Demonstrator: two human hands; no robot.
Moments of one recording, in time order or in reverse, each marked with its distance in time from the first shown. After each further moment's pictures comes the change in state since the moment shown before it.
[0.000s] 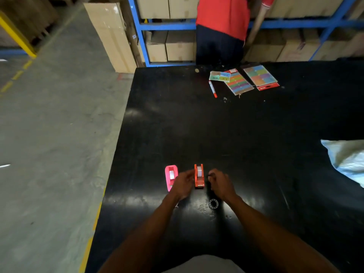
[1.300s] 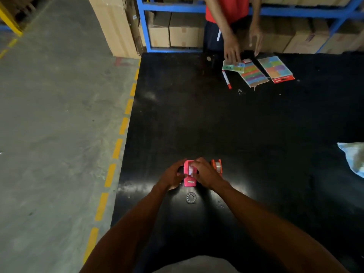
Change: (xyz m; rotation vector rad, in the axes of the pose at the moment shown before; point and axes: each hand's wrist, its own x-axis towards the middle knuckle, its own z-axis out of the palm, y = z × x) left_hand 0.021 -0.075 -0.102 0.102 -0.090 -0.068; right_hand 0.034 -0.097 0.074 -0.265 -0.290 -0.205
